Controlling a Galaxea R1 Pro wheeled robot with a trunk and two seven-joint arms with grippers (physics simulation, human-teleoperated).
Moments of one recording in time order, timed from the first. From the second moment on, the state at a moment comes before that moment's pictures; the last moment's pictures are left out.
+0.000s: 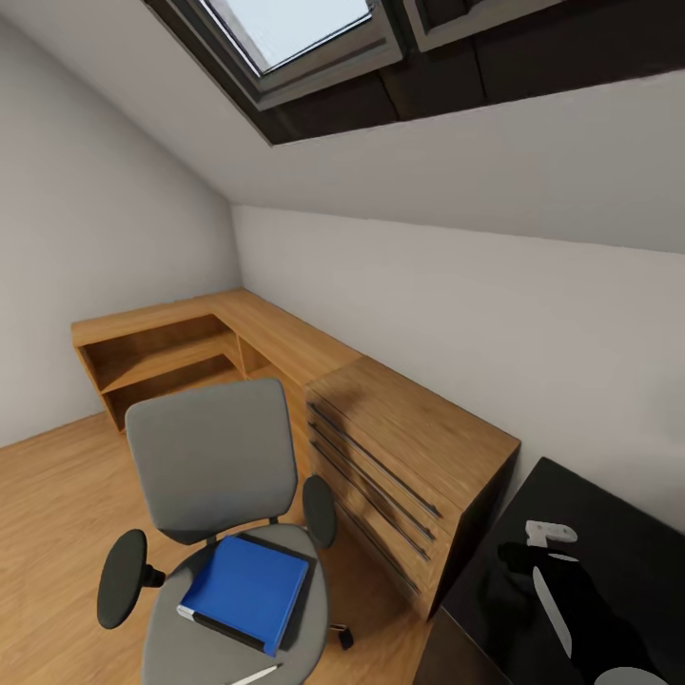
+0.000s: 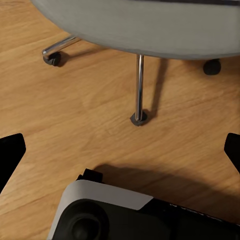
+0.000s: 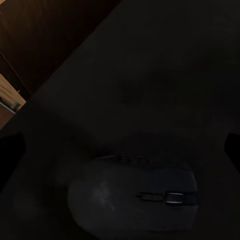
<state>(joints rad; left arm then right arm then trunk) -0.02 0.00 -0.15 -0.30 0.47 -0.43 0.01 -0.45 -0.13 -0.20 -0.83 0.04 0.46 -0.06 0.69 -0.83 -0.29</state>
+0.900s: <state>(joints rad) -0.02 0.01 -0.15 -0.30 0.46 -0.43 0.01 -0.45 -0.13 -0.20 -0.83 0.04 0.46 -0.06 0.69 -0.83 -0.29</state>
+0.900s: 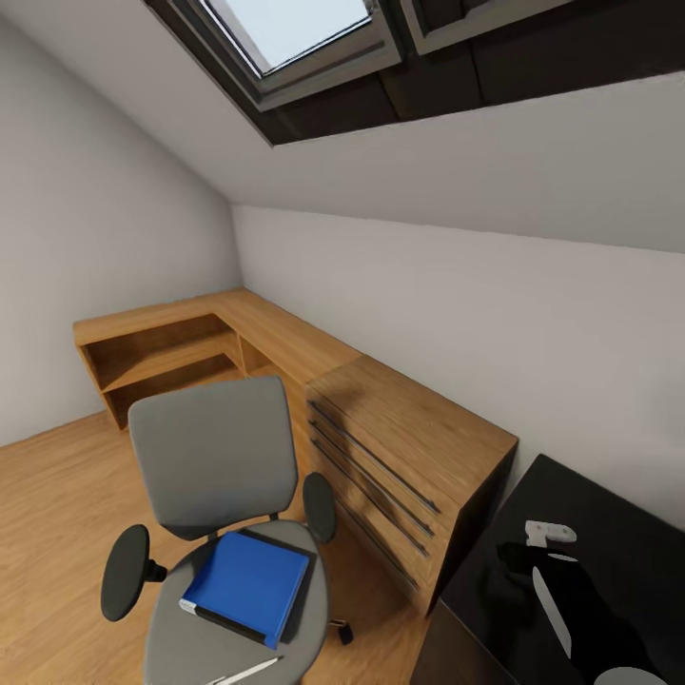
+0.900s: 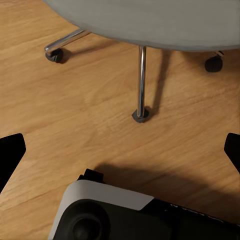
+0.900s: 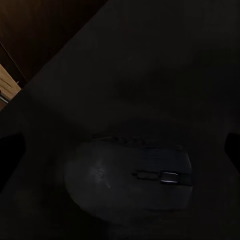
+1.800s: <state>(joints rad) -0.02 0.01 -0.15 -0.30 0.46 -0.43 0.01 -0.45 -0.14 -0.20 -0.83 0.04 0.46 -0.06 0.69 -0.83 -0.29</state>
